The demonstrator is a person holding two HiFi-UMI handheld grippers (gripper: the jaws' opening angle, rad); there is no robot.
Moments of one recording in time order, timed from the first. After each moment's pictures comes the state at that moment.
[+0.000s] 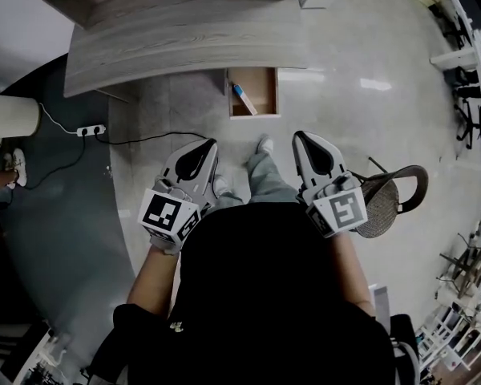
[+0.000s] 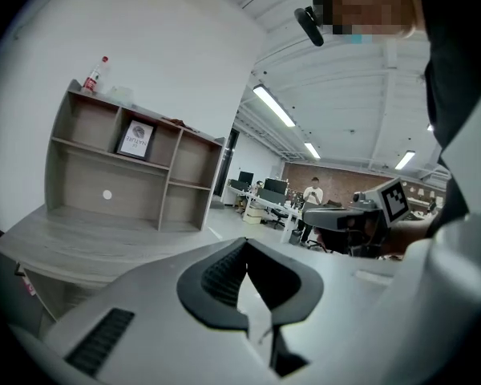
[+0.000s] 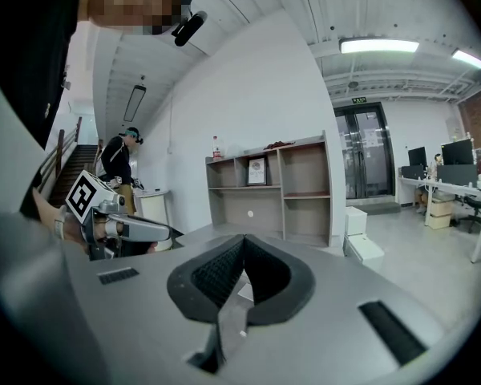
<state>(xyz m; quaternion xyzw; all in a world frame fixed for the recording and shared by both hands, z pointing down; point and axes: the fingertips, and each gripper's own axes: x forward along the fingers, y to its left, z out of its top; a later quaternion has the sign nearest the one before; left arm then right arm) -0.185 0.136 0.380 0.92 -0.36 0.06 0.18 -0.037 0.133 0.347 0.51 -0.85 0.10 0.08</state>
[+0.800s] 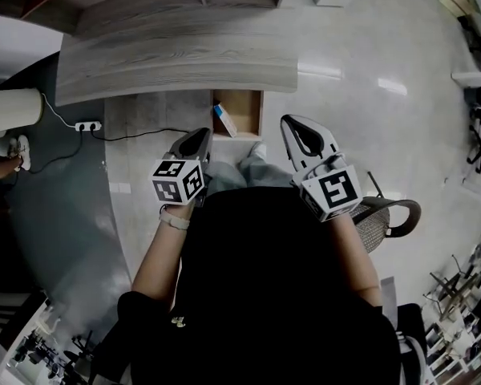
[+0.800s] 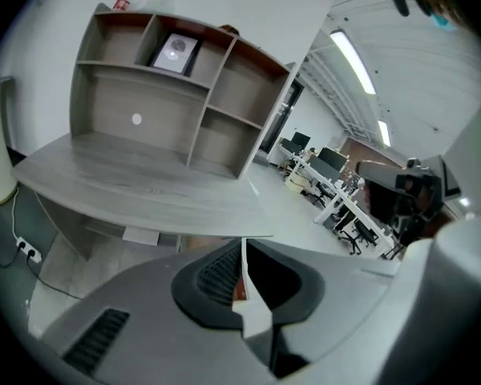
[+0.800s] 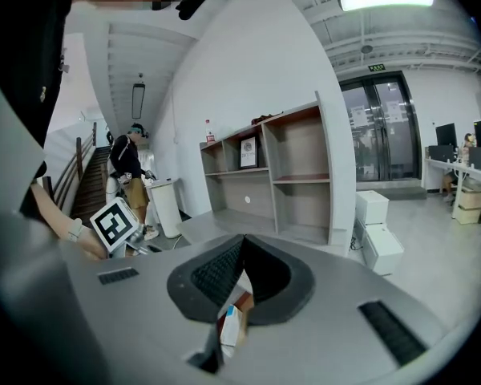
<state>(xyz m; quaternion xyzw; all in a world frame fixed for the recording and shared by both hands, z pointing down) -0.092 -0.011 0.528 0.79 -0.46 0.17 0.38 0.060 -0.036 0.398 0.41 -0.89 0.14 0.13</state>
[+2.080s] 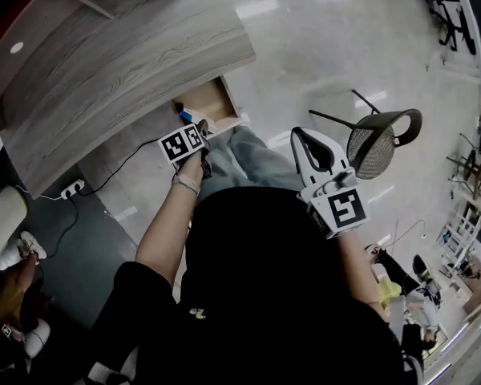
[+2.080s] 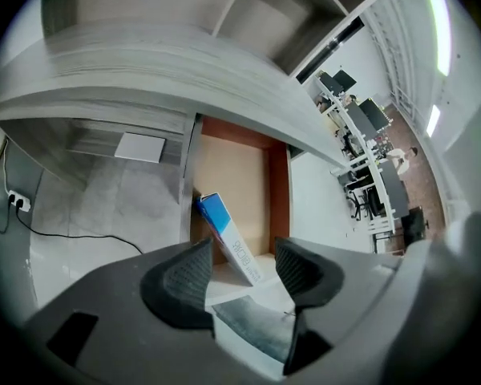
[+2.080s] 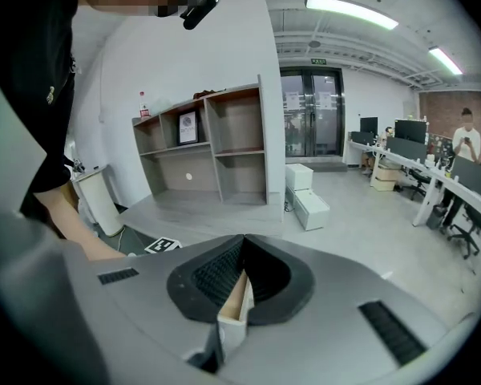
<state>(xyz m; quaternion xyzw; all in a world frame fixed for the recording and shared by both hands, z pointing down) -0.070 -0.045 0.772 0.66 -0.37 0.35 0.56 0.107 -0.003 0.441 0.62 -0.72 0.23 0.20</state>
